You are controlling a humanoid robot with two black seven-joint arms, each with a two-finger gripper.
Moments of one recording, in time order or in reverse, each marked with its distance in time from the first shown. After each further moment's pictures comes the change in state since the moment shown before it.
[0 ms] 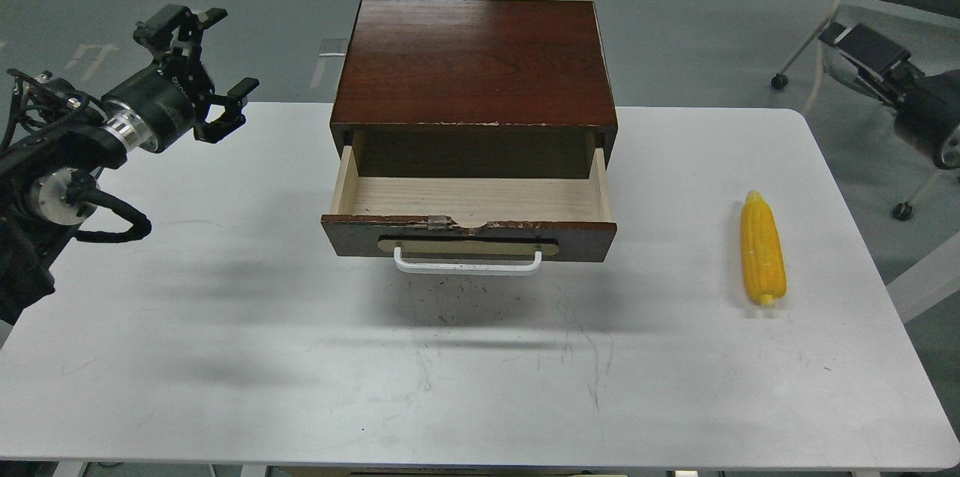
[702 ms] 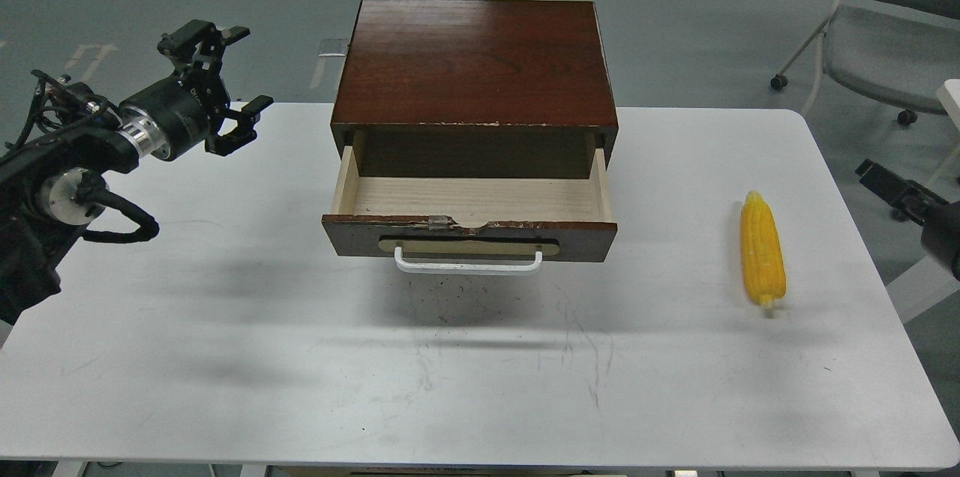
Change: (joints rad) left arm -0.010 -0.003 0.024 -0.011 0.014 0.000 0.079; right arm -0.156 0.035 -0.217 -0.088 0.156 -0.129 -0.036
